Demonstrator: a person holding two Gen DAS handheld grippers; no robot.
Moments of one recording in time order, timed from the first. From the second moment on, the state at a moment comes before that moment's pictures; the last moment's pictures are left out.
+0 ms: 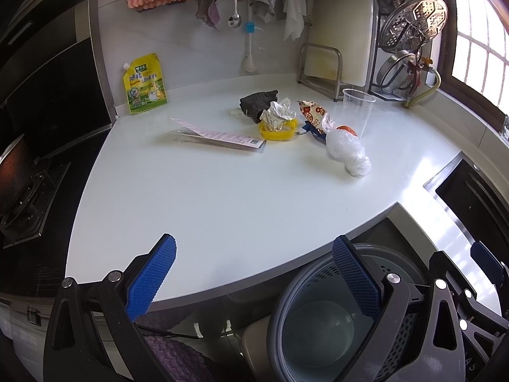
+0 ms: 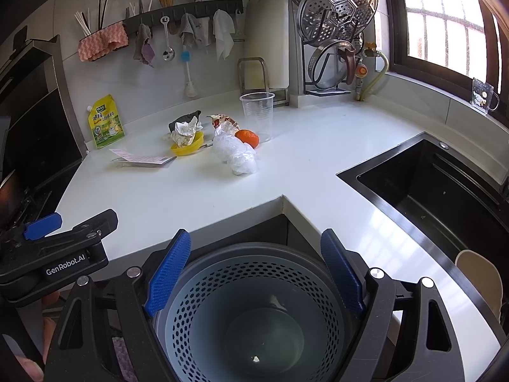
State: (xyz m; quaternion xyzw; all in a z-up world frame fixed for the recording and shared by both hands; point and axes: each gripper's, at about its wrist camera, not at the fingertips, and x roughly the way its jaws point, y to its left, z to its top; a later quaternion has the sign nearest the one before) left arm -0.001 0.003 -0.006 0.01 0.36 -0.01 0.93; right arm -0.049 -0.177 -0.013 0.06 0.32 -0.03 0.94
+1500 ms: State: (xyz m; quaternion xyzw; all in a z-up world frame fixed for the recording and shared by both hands) left arm 0.130 0.058 -0.040 -0.02 0.38 0.07 0.92; right arm 0.185 -0.172 -0.060 0.00 0.38 0.02 0.92
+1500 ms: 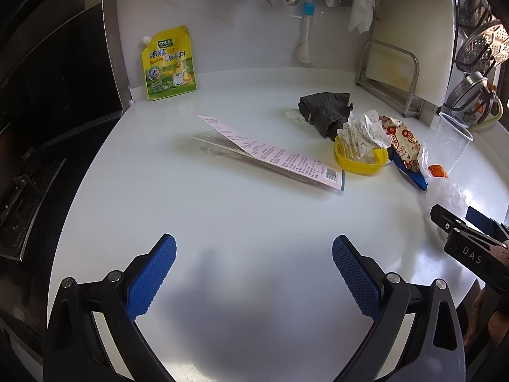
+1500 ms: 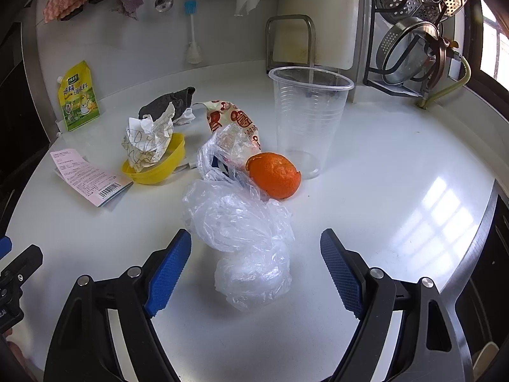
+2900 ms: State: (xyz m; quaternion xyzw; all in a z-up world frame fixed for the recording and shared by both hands) left arm 0.232 0.126 -0.045 -0.13 0.41 0.17 0.89; right arm 0.109 -0.230 -0.051 0.09 0.34 0.04 0.93
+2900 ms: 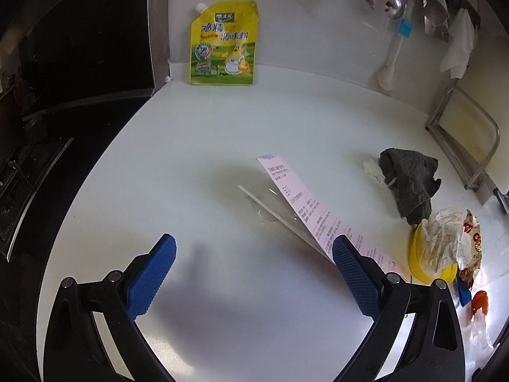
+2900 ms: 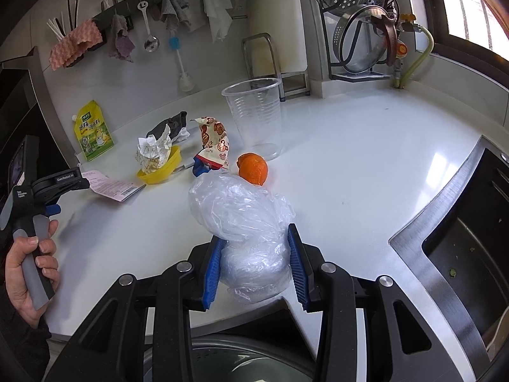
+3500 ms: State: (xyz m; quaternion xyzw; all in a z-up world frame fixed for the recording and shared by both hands) left arm 0.265 0.101 -0.052 -0.22 0.50 0.18 0.82; right arm 0.095 -0.257 -0.045 0.12 0.31 0.04 0.94
